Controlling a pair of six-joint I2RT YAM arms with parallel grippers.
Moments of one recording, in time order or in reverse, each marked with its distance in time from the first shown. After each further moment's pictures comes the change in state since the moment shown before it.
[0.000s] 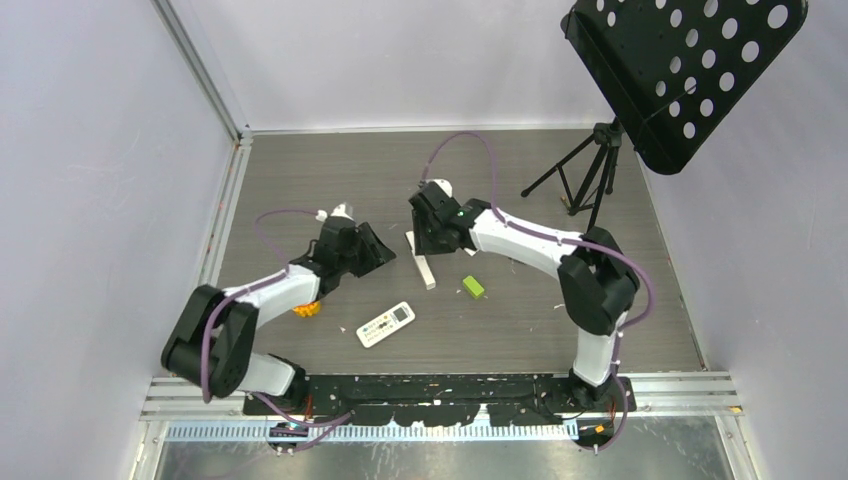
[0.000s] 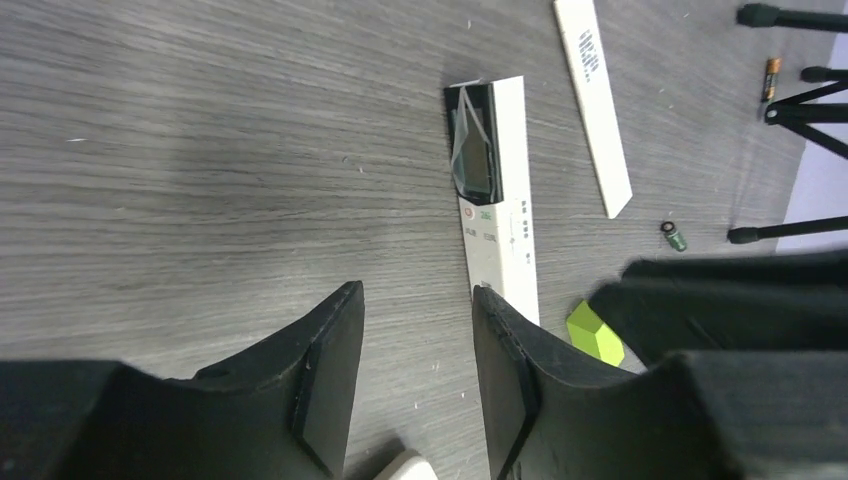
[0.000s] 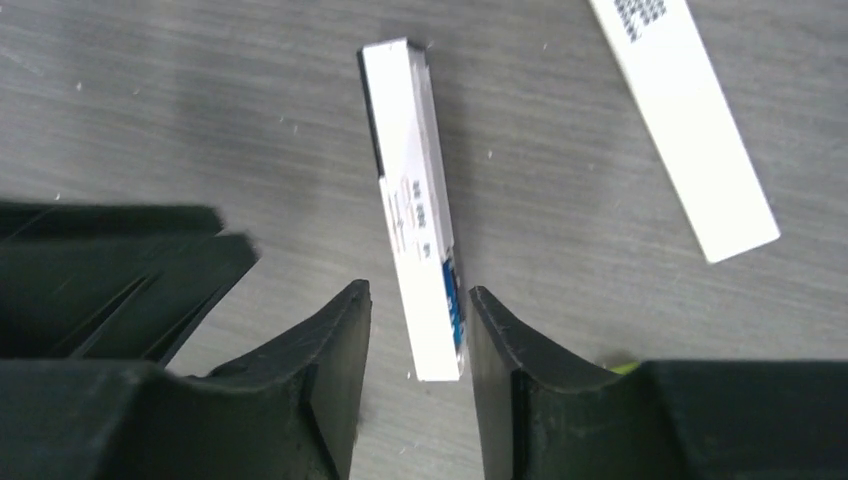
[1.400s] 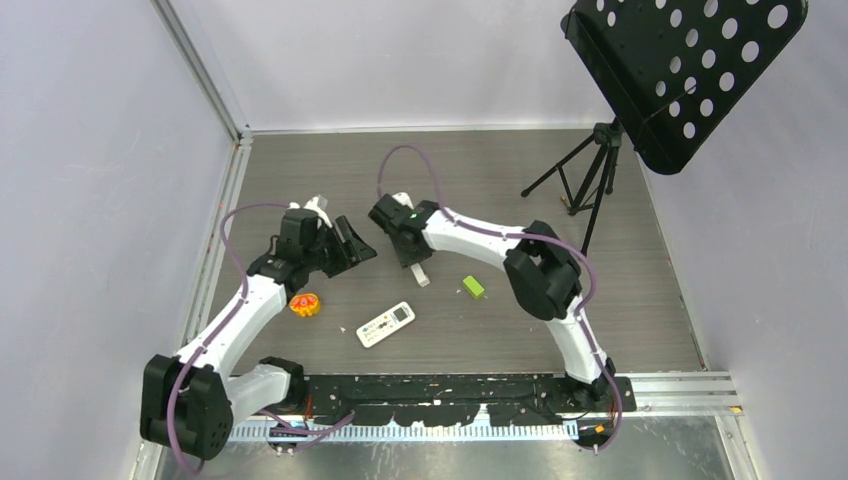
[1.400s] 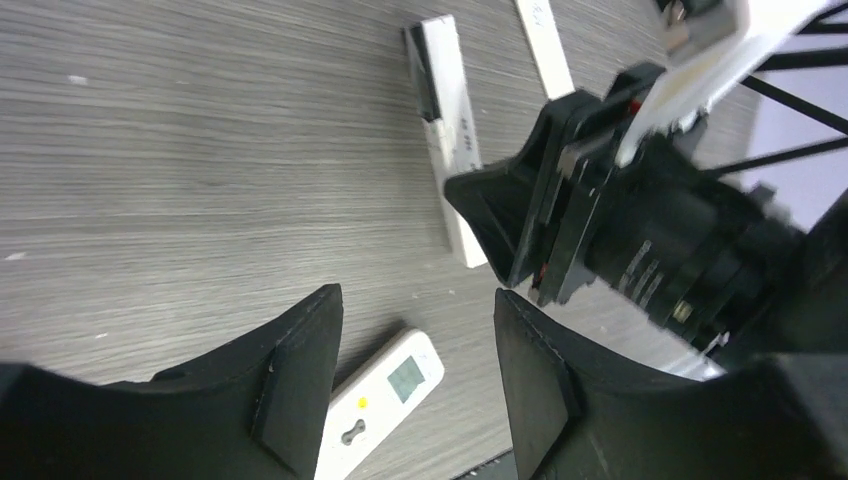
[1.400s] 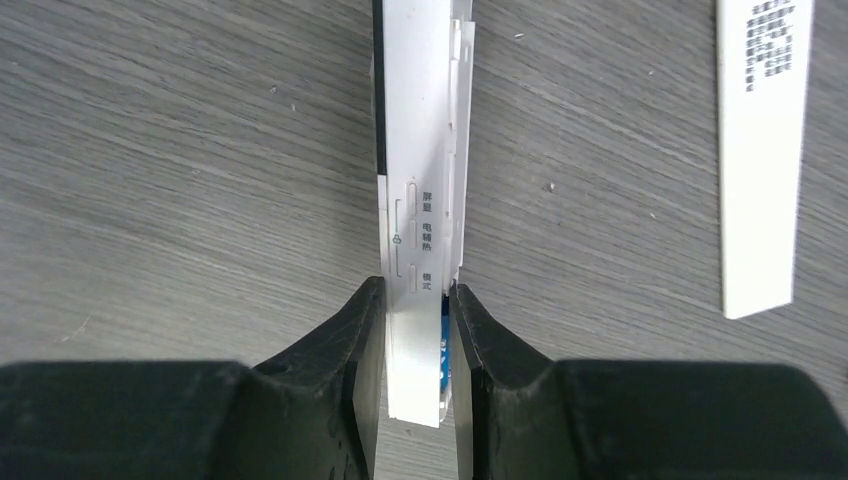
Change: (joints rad) left arm 0.169 -0.336 0.075 -0.412 0.216 0.131; right arm 0.073 0.314 0.327 -0.225 0.041 -0.195
